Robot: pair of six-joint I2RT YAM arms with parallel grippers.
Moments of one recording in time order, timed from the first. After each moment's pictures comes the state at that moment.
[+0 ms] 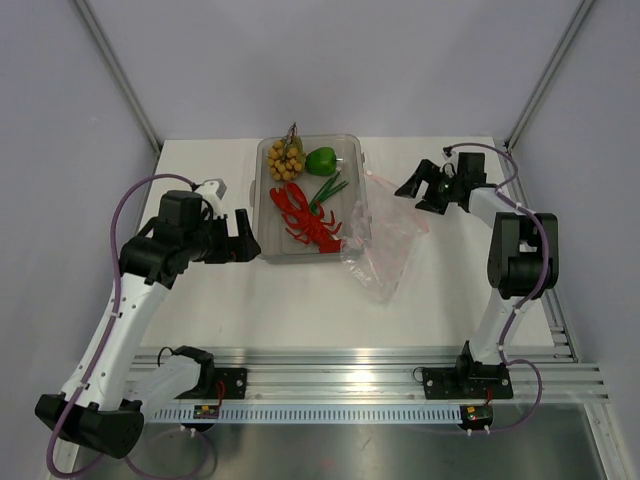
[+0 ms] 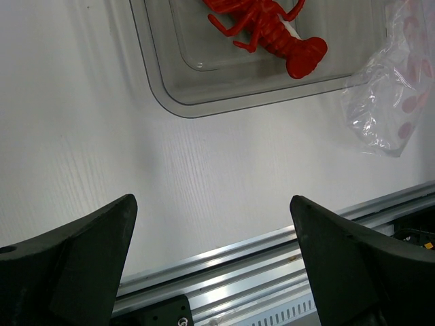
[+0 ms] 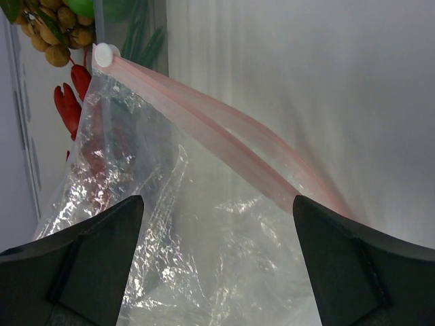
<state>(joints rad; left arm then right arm) -0.28 0.98 1.14 -0.95 0.17 -0.31 -0.04 1.92 1.29 -0.14 -0.60 0.44</state>
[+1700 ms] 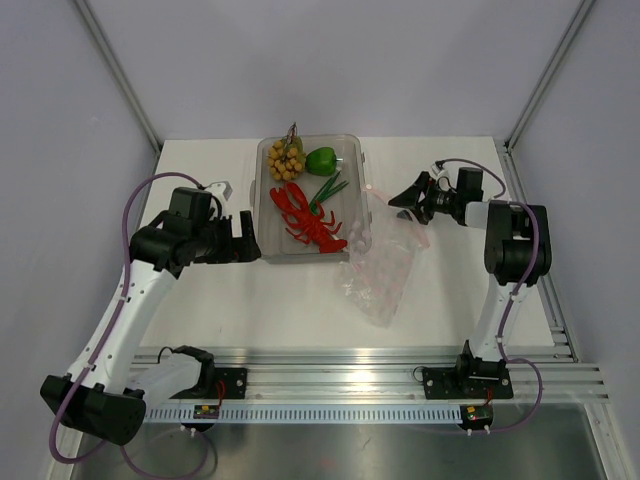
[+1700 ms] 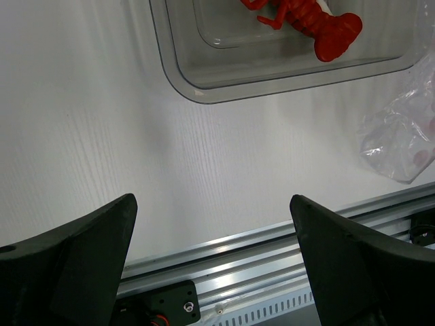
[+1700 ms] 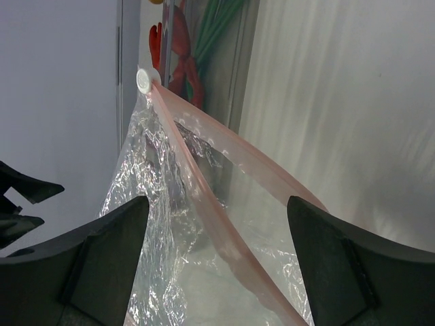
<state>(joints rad) -0.29 1.05 1.15 -0.99 0.14 -0.31 -0.07 2.08 1.21 0.23 -1.05 0.60</state>
